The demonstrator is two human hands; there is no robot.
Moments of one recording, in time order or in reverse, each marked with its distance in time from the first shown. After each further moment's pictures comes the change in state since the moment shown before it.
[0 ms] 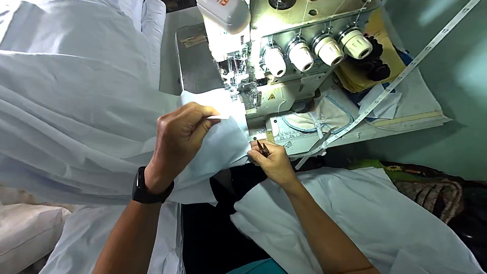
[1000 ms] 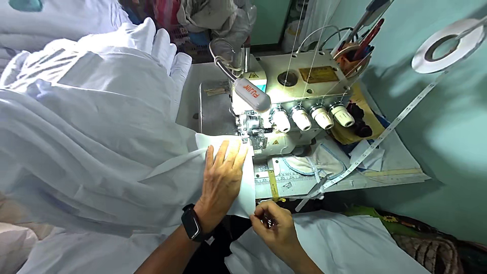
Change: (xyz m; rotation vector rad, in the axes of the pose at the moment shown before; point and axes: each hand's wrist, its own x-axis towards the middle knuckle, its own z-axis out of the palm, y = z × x) left_hand -0.008 0.010 0.079 0.488 0.097 -0.108; right_hand -0.040 -0.019 0.006 -0.017 0.021 -0.349
